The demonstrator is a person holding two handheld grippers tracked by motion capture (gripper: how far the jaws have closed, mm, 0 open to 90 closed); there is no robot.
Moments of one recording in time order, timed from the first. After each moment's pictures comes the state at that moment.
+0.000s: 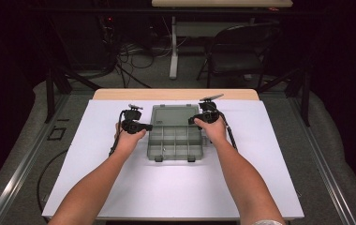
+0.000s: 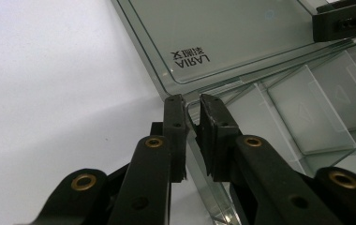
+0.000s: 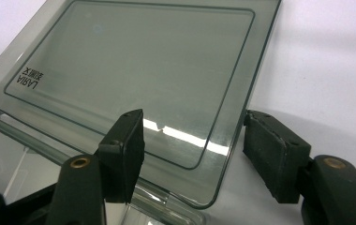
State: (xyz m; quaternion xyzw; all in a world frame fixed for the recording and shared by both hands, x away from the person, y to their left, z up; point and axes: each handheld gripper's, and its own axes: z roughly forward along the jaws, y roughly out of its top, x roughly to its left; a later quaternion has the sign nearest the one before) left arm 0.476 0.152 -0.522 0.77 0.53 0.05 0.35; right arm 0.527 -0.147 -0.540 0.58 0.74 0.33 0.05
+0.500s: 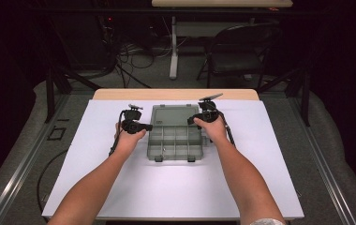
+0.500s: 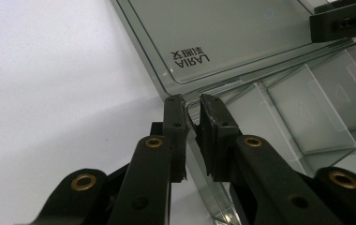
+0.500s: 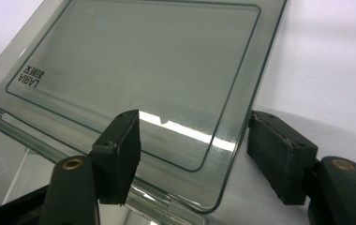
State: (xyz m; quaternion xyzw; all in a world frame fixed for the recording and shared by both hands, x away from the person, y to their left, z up) left arm 0.476 0.152 -0.522 0.77 0.53 0.05 0.34; right arm 0.530 -0.146 -0.541 0.58 0.74 0.33 0.04
